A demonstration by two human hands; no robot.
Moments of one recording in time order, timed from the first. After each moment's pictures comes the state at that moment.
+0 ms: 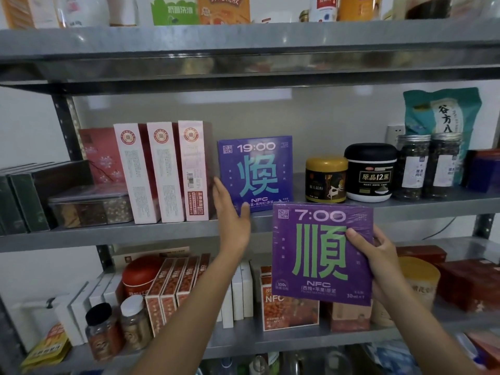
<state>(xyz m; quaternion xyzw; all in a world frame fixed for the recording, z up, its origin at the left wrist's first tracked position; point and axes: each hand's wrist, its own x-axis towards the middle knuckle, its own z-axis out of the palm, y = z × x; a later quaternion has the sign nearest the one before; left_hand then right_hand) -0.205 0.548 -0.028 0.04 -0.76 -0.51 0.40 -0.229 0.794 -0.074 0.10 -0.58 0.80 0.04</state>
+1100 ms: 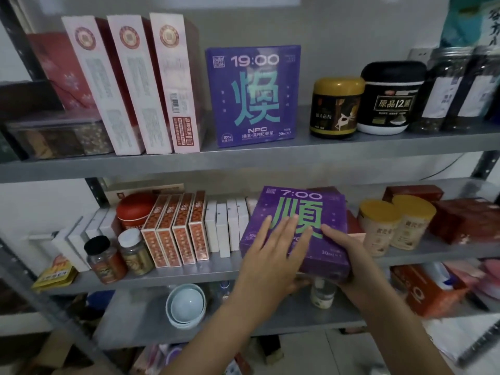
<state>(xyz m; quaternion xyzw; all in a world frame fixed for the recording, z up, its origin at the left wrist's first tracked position) -0.104 0.610 -0.152 -0.15 -0.92 0.09 0.34 -0.154 0.768 -0.133 -0.03 -0.53 0.82 -0.20</state>
